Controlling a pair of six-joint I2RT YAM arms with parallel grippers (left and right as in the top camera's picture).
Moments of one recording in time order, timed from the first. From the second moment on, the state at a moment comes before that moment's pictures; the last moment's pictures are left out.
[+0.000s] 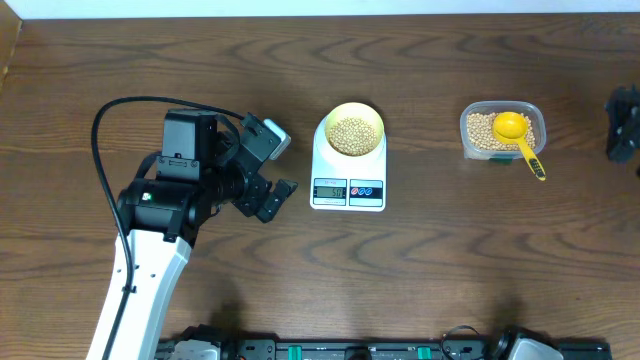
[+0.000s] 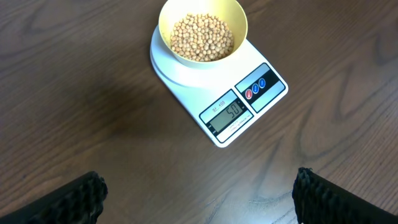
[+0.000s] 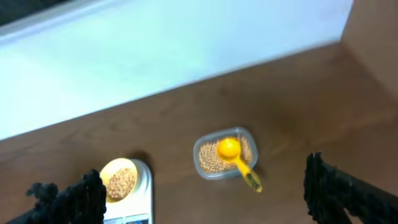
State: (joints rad) left arm -0.16 1.18 1.12 -0.89 0.41 0.46; right arm -0.36 1.20 2.07 -1.37 -0.30 0.08
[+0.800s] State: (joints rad) left arm -0.16 1.18 1.12 -0.89 0.41 0.46; right arm -0.31 0.87 1.14 -0.56 -0.36 -0.10
